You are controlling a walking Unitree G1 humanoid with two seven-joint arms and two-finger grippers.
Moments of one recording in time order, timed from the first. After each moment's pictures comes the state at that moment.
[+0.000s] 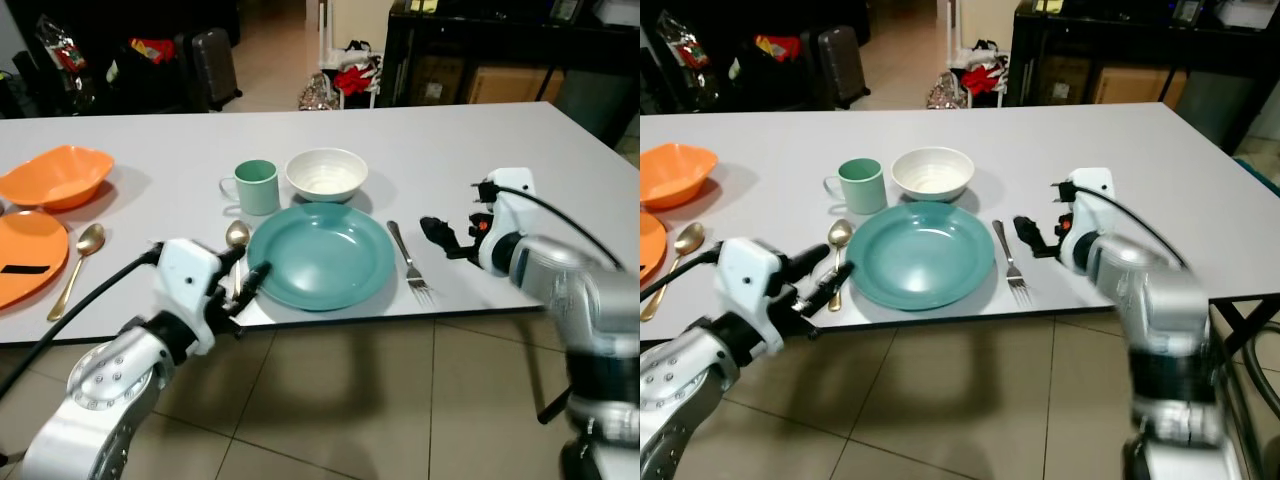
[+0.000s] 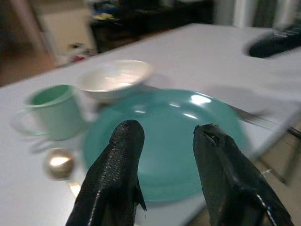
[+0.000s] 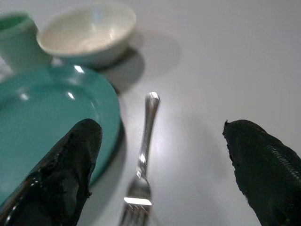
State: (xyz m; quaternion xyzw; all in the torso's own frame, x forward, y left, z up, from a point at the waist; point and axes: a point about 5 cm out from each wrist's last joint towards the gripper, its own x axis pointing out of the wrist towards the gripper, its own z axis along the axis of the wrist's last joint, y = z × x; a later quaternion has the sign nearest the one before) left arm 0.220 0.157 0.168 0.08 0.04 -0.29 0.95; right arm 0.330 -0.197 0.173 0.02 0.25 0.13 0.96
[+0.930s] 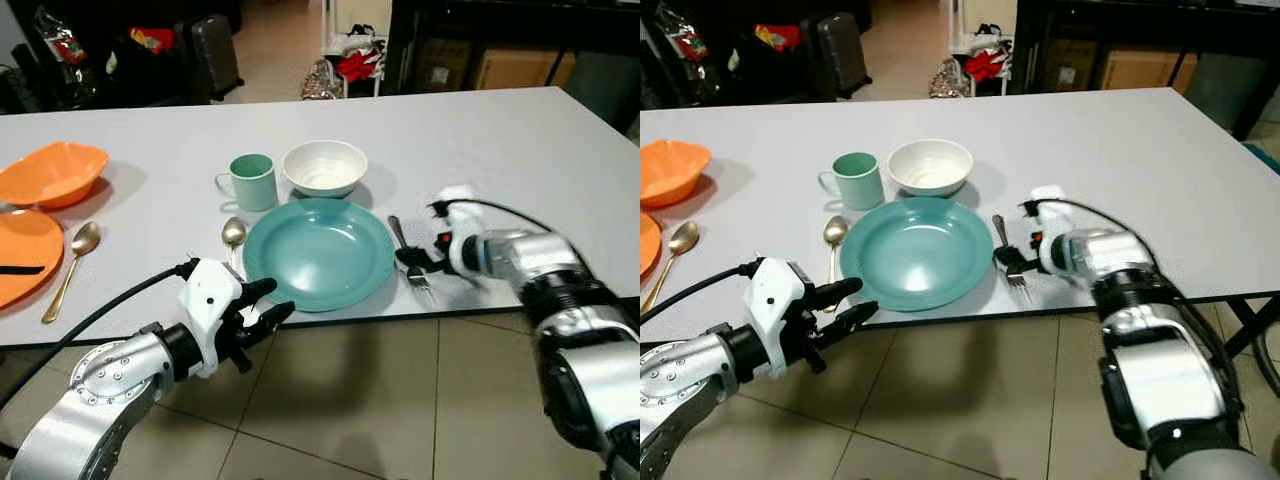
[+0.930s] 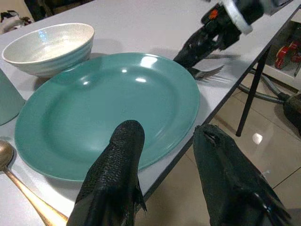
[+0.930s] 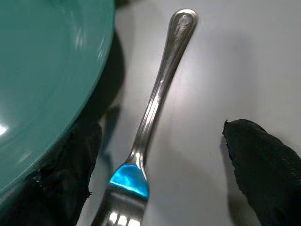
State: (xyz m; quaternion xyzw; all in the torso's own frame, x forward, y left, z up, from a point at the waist) left arm 0.213 0.154 0.158 0.10 0.10 -0.38 0.91; right arm 0.371 -0.179 0.121 -0.04 0.37 0.21 0.91
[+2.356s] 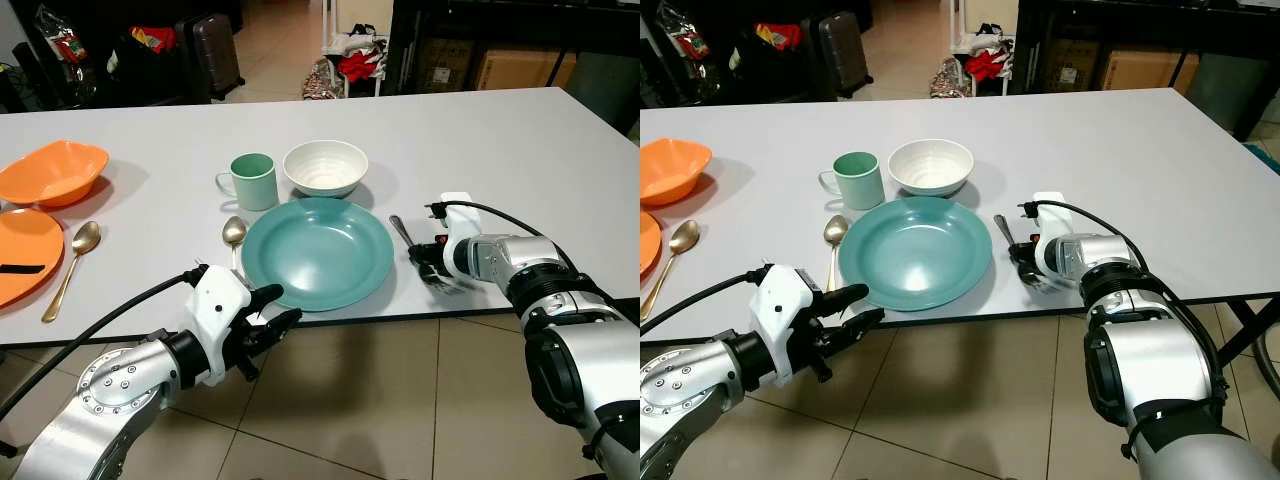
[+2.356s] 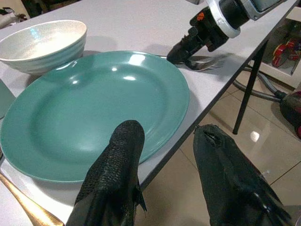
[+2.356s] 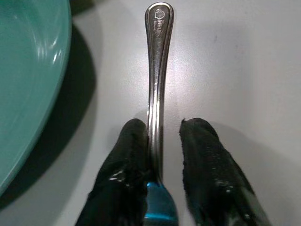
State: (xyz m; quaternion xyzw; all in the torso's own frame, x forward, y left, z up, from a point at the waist) left arm 0.208 0.147 0.156 0.10 0.10 -0.38 0.91; right arm 0.375 -0.181 0.113 0.00 0.38 0.15 0.92
